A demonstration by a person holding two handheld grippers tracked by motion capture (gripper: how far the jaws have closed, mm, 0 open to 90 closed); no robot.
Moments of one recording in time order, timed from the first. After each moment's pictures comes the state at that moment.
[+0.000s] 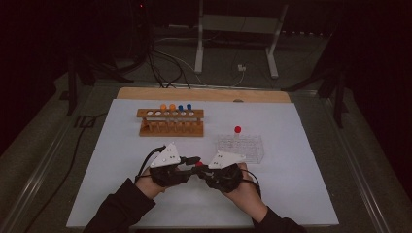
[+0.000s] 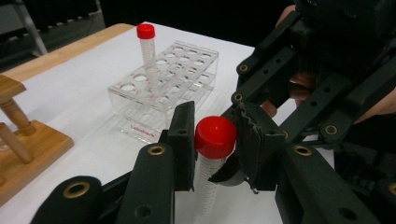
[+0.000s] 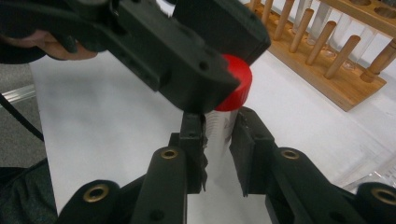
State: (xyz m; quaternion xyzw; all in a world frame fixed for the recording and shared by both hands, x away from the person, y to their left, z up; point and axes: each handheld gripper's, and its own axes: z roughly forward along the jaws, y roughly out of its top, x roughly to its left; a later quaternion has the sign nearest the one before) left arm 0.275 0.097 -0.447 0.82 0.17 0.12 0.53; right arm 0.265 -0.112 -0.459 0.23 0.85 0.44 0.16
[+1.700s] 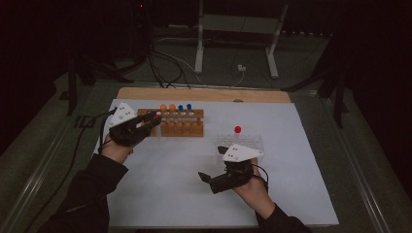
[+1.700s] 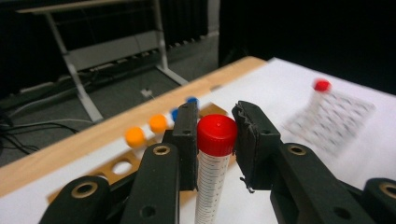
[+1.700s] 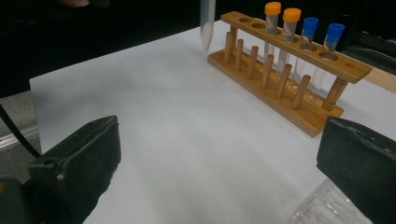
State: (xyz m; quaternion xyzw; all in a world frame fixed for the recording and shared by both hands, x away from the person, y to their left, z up) left arm 0.341 0.191 -0.387 0.73 0.32 0.28 0.53; right arm 0.267 -0.135 -0.438 0.25 0.81 0.50 0.18
